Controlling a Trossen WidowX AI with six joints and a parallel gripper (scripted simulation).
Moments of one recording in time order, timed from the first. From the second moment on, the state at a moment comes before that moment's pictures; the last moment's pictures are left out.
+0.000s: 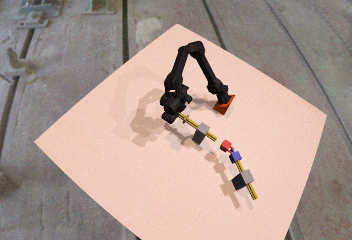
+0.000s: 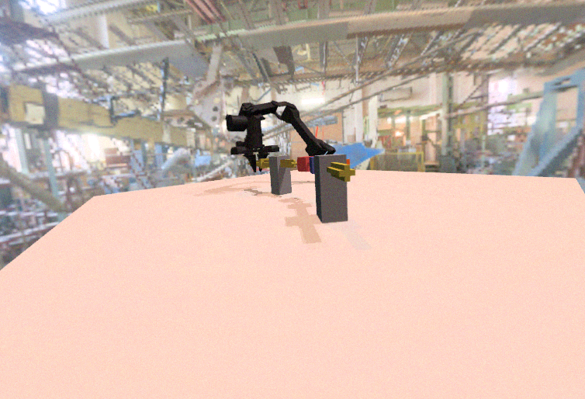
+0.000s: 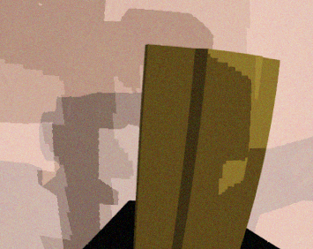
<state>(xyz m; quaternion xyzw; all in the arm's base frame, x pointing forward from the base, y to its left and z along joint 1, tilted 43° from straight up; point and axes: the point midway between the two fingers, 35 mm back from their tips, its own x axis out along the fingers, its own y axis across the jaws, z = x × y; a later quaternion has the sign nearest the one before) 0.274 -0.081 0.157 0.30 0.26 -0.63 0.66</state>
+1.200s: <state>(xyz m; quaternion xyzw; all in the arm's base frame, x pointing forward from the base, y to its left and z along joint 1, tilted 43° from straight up) 0.276 -0.048 0.125 0.30 0.26 -0.64 0.66</state>
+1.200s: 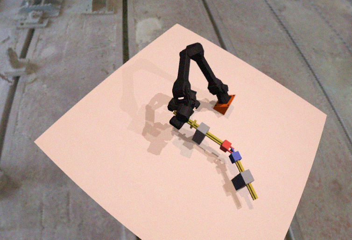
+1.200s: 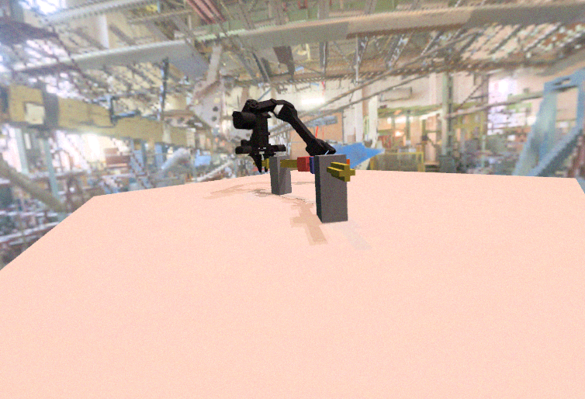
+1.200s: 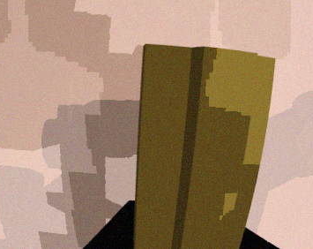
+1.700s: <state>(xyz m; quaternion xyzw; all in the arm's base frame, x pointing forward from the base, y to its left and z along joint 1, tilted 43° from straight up) 0.277 -0.031 0.110 0.30 0.26 -0.64 0.66</state>
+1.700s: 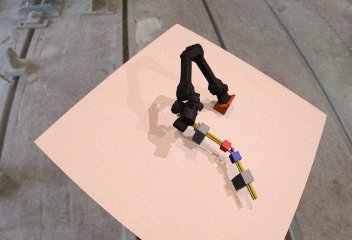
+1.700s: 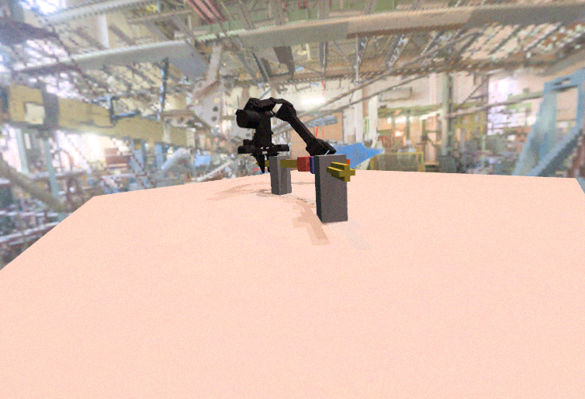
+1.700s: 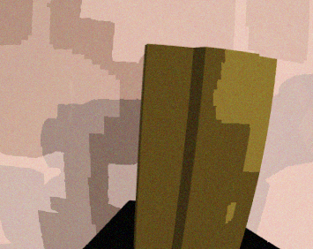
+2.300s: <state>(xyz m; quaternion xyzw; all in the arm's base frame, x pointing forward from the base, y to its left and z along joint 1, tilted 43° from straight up) 0.277 -0.029 0.108 0.30 0.26 -0.64 0.66</state>
